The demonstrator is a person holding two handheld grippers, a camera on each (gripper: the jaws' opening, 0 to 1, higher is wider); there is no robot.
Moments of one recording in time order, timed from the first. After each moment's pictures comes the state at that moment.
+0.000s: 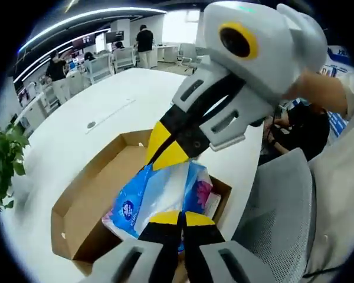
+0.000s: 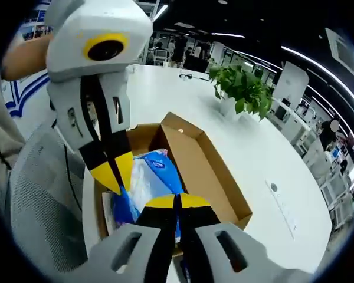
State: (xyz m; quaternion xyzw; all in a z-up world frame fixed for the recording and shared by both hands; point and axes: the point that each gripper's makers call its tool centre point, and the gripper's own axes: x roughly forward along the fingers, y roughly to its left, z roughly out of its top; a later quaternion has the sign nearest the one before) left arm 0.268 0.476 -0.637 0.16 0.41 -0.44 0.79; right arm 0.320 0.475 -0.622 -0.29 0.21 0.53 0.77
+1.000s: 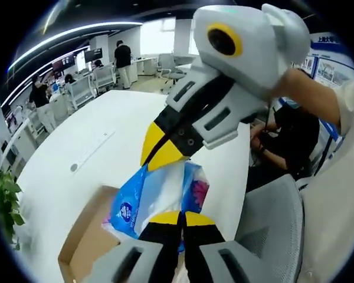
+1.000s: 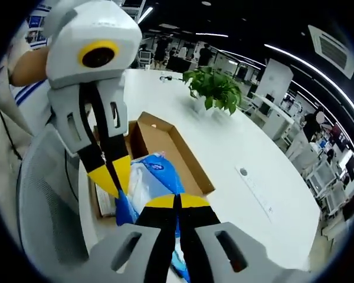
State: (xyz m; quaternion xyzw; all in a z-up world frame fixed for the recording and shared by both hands) left arm 0.291 0.377 -0.597 0.19 0.36 -0.50 0.77; right arm 0.343 0.371 -0.577 -0.28 0.22 0.48 0.80
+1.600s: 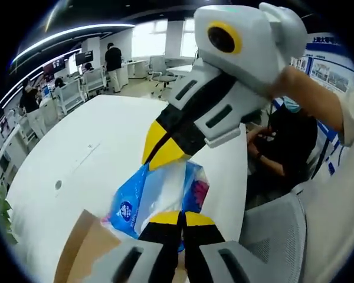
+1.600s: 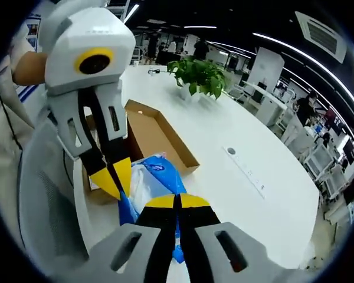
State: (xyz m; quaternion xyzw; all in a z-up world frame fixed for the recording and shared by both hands) left arm 0.308 0.310 -0.610 0.18 0.35 -0.53 0.75; right arm 0.359 0.303 -0.589 -0.26 0.25 0.46 0.81
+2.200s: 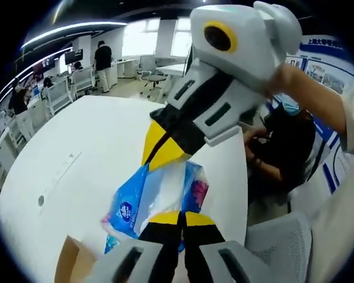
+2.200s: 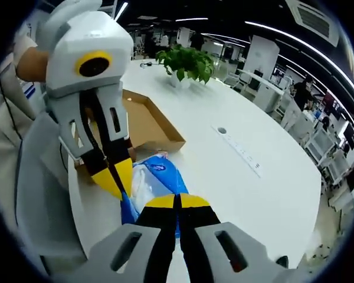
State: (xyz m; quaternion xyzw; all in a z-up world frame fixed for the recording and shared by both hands) left arm 0.331 0.247 -0.632 0.17 0.36 -0.56 0.73; right arm 0.382 0.238 -0.615 -0.24 0.29 0.45 0.81
